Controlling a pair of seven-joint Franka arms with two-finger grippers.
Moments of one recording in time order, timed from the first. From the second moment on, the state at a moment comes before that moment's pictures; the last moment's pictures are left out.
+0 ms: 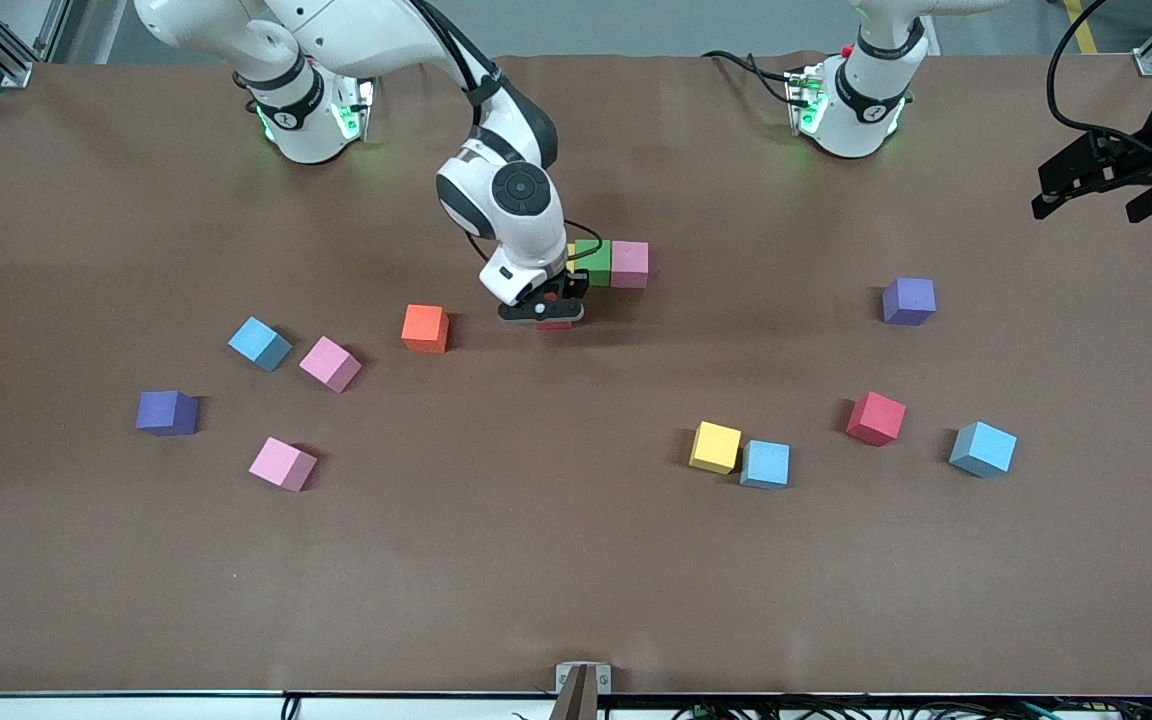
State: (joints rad) left arm -0.02 -0.09 -0.03 -1.57 -0.03 1.47 -0.01; right arm 0.70 0.51 0.17 -1.94 -0.04 2.45 0.85
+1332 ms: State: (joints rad) left arm -0.02 -0.09 -0.03 -1.57 -0.03 1.47 -0.01; right arm 0.68 0.50 0.16 -1.83 -0.04 2.28 0.90
